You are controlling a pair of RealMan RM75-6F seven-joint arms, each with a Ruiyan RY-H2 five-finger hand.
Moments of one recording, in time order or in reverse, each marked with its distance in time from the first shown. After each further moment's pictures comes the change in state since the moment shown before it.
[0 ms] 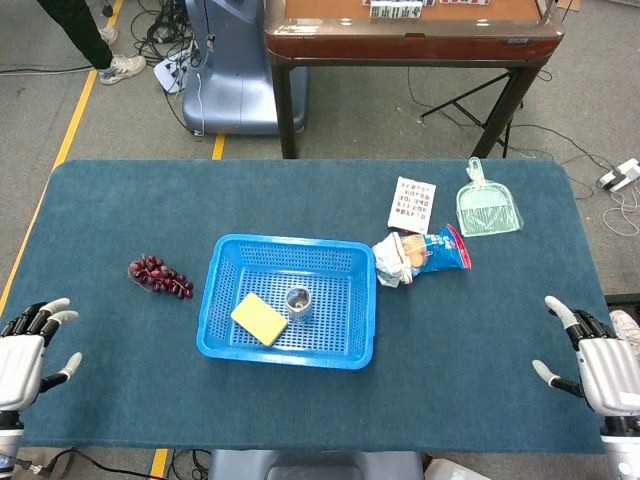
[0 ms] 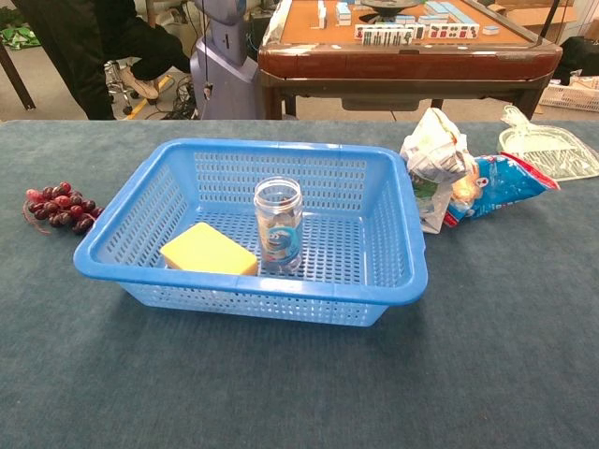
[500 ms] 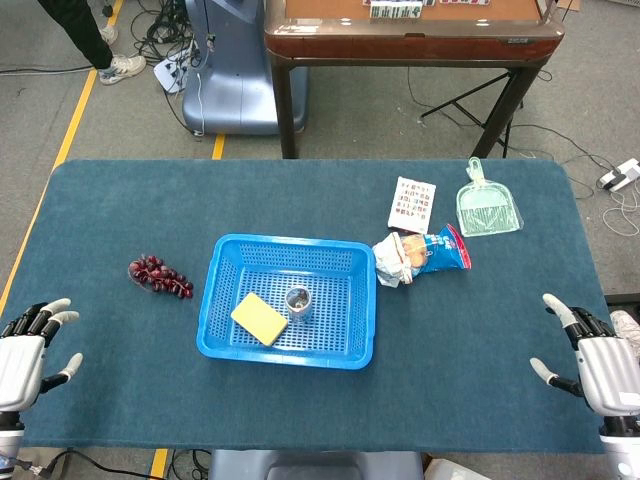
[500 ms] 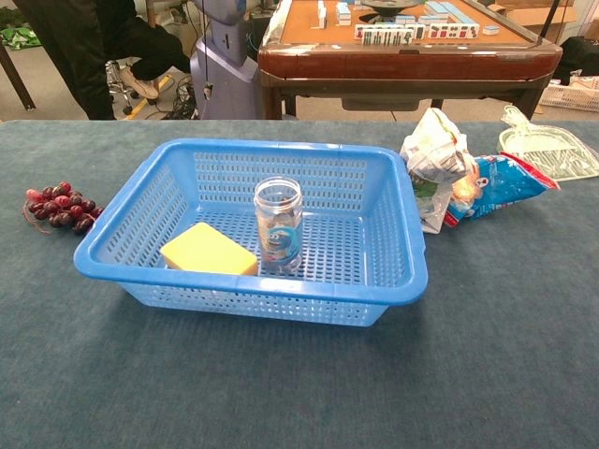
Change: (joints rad) left arm 0.003 0.001 0.003 -0.002 0.008 0.004 -0.003; right arm 0.009 -0.002 0.005 0.002 -0.041 0.017 0.017
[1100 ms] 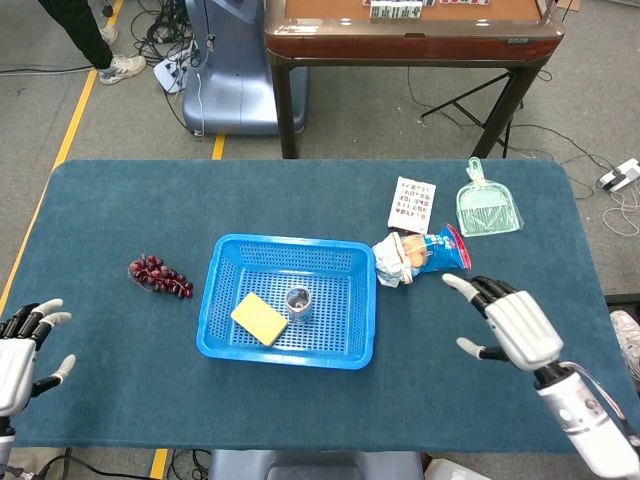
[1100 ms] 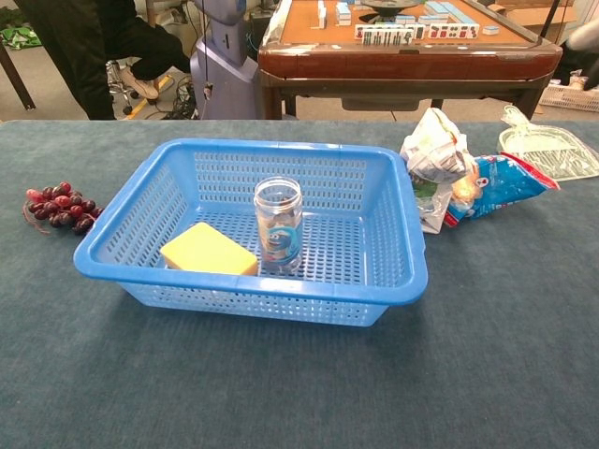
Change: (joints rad) left arm 0.019 0.029 0.006 -0.009 0.032 0.035 -0.011; right arm 0.304 0.093 0.078 -0.144 -0.087 -0.340 0.024
